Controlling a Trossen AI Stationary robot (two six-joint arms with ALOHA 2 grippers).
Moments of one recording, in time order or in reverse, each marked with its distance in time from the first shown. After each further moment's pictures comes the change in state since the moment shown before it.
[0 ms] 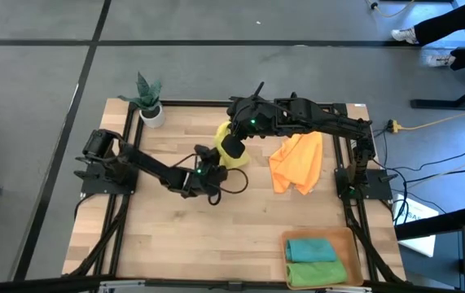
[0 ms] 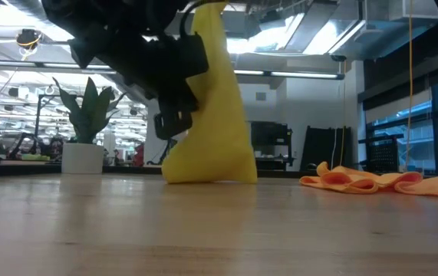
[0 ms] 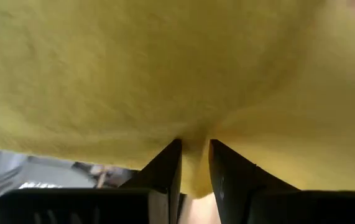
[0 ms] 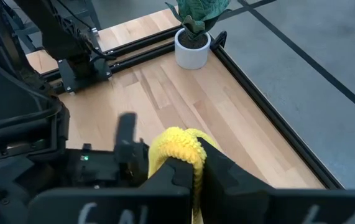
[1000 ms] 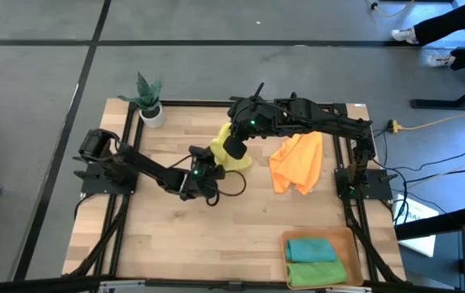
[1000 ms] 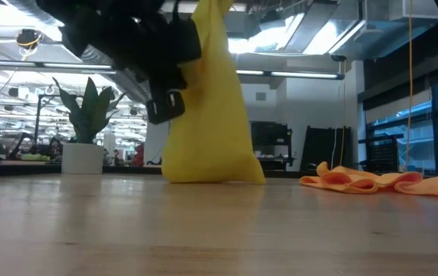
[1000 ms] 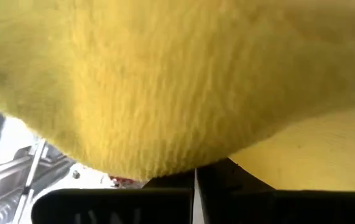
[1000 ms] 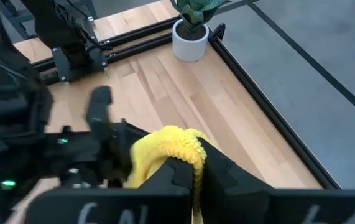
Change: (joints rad) left arm -0.042 -0.039 0.002 0.002 -0.204 0.095; right arm 0.000 0.000 0.000 -0.038 0.001 -0.015
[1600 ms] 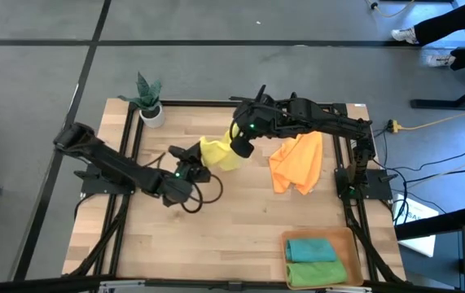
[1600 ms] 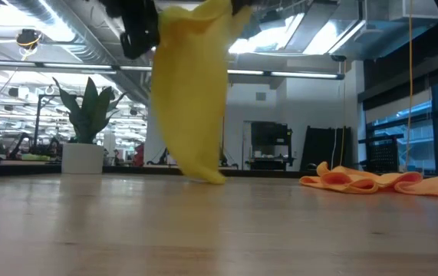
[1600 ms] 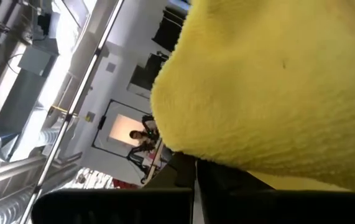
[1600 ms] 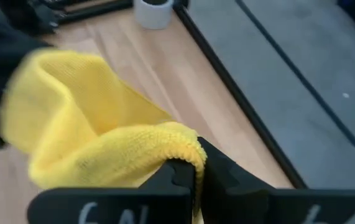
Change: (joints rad) left arm -0.143 -0.278 -0.001 -0.005 -0.136 0.208; right arm -0.001 0.000 0.000 -0.165 0.125 -0.009
